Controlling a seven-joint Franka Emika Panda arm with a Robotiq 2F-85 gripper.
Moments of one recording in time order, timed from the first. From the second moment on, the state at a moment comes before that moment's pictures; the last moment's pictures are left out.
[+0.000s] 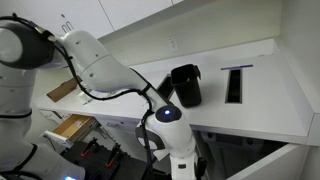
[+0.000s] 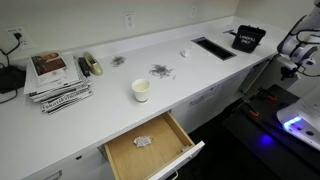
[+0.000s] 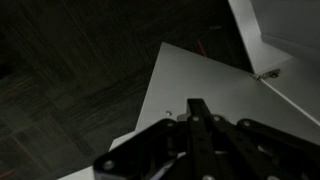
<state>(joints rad) -0.66 0.78 -0.46 -2.13 0.65 2.80 0.46</state>
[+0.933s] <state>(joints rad) -0.71 1.03 -0.58 -1.86 0.60 2.83 0.56</state>
